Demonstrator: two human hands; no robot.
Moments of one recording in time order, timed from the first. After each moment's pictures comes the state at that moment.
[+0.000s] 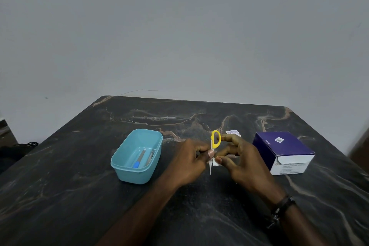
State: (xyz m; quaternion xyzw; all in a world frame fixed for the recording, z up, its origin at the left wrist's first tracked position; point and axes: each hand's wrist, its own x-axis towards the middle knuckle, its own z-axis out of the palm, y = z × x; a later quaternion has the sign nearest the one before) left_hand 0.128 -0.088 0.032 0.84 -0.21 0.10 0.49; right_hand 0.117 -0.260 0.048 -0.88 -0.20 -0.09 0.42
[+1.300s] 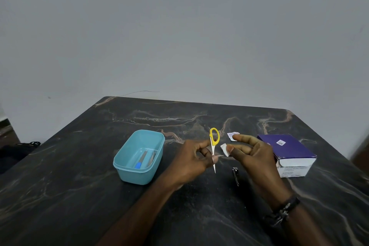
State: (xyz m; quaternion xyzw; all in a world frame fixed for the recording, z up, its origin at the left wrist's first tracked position) left_hand 0.127 -0.086 0.037 0.79 -0.19 0.03 0.58; right_hand 0.129 -0.261 0.045 -0.70 -0.03 -0.09 0.70
